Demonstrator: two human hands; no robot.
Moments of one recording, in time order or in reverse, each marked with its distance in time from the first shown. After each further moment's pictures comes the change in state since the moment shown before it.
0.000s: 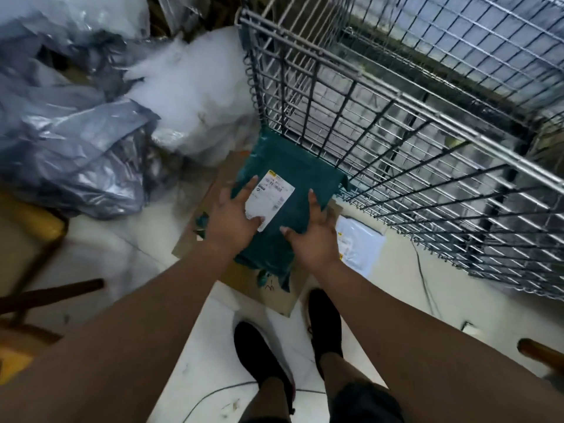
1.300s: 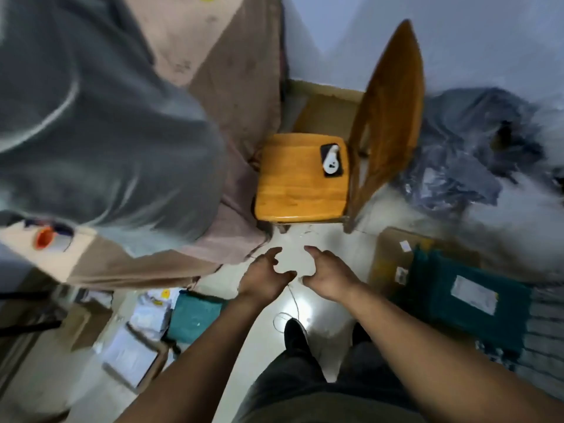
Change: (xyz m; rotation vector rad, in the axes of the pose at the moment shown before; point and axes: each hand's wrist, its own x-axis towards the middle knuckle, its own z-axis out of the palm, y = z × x) left_hand -0.640 0.037 -0.078 -0.882 0.659 -1.206; right_hand -0.486 -0.177 0.016 -1.166 -1.186 -0.994
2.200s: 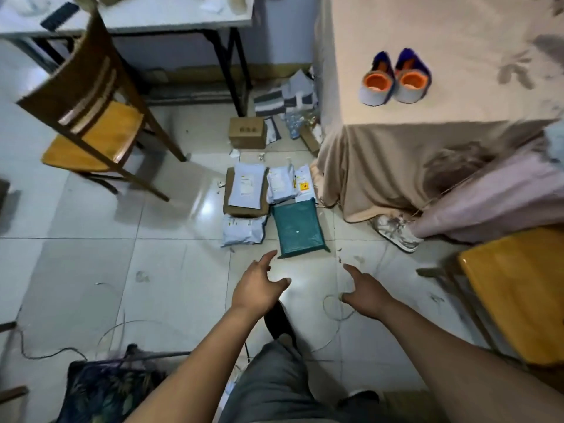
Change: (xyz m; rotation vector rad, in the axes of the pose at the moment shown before) left_hand -0.250 -0.393 -0.013 -0.810 0.538 -0.684; right_hand 0.025 -0.200 0.322 -0.820 -0.613 -0.338
